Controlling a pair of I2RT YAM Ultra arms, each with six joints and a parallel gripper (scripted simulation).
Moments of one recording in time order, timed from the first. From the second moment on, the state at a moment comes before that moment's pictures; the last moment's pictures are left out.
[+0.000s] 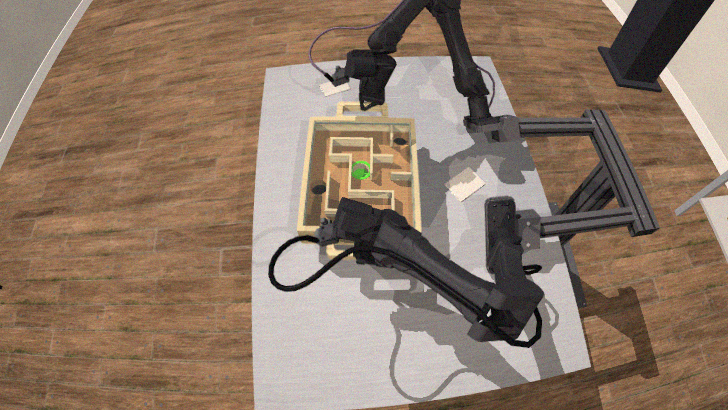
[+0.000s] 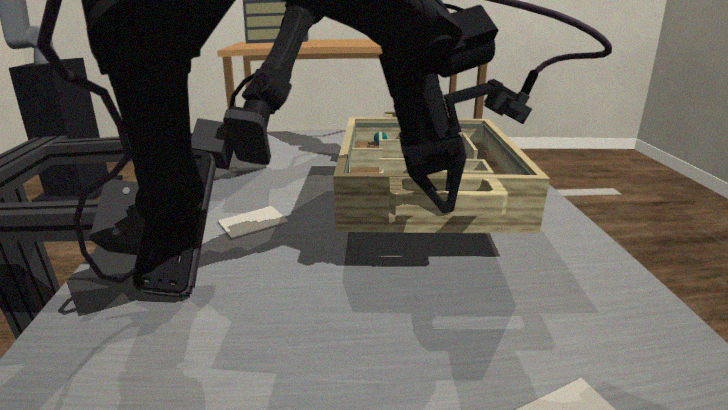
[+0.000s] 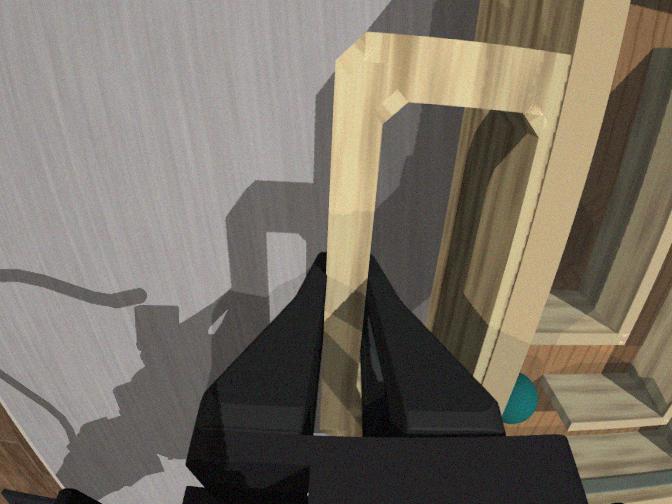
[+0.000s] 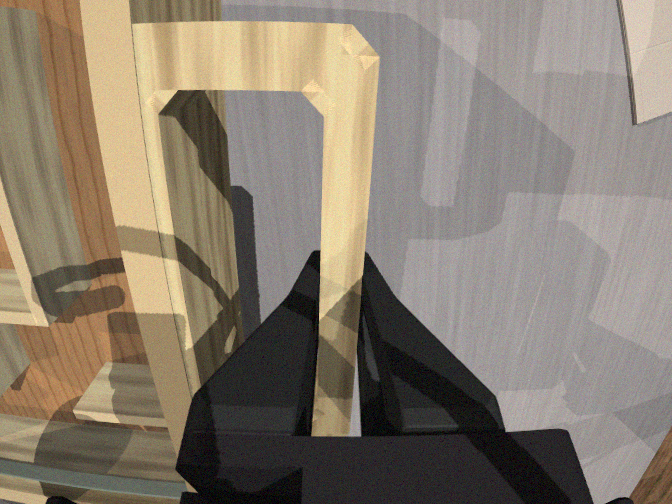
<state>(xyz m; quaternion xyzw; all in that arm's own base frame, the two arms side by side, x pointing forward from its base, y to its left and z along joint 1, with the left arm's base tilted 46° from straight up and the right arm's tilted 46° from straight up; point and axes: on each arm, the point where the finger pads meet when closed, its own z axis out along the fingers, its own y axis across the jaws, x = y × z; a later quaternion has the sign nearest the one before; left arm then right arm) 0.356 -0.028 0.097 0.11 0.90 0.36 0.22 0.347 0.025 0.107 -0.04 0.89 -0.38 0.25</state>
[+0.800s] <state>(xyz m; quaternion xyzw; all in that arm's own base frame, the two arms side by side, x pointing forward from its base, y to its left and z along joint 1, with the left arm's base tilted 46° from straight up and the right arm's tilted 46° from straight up) 0.357 -0.023 0.094 0.10 0.90 0.36 0.20 0.345 0.025 0.104 -0.03 0.89 -0.39 0.23</state>
